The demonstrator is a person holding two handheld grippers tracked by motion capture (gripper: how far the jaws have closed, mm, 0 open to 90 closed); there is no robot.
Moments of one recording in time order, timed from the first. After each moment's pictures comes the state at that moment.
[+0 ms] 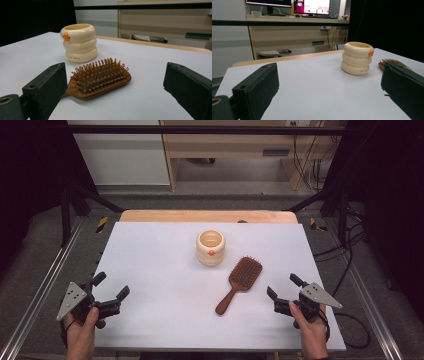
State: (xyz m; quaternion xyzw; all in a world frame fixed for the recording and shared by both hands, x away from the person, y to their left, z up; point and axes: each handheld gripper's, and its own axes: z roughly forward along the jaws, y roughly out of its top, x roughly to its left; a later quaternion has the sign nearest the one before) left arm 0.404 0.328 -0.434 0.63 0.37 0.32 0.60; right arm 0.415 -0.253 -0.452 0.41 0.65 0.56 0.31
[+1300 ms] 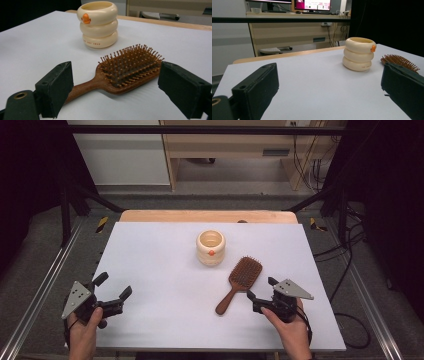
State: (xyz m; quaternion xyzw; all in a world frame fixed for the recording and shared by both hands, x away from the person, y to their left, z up) left arm 0.407 0.326 -0.438 0.64 0.38 0.32 0.59; right arm 0.419 -0.189 -0.440 0.44 0.71 0.49 0.26
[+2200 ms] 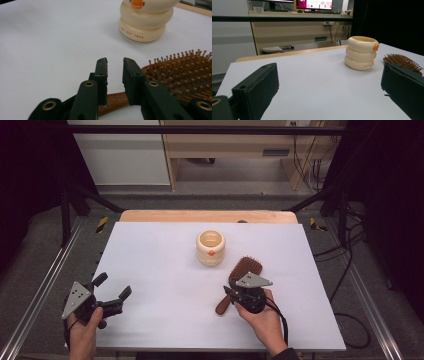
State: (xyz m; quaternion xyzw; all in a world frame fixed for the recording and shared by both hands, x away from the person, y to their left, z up) left arm 0.407 0.326 -0.439 0.64 0.38 0.32 0.58; right arm 0.441 -0.119 -0.440 0.37 0.79 0.44 0.20
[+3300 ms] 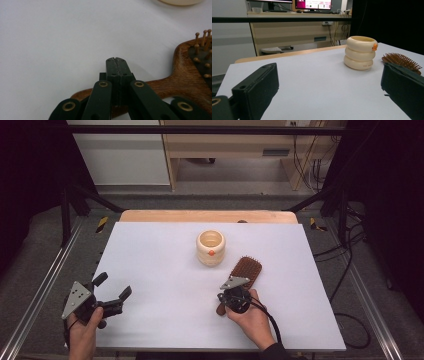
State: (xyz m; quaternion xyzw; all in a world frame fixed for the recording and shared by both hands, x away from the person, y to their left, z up) left arm 0.407 0.326 -0.438 0.64 0.38 0.33 0.58; right arm 0.454 -0.090 -0.470 0.36 0.85 0.34 0.14
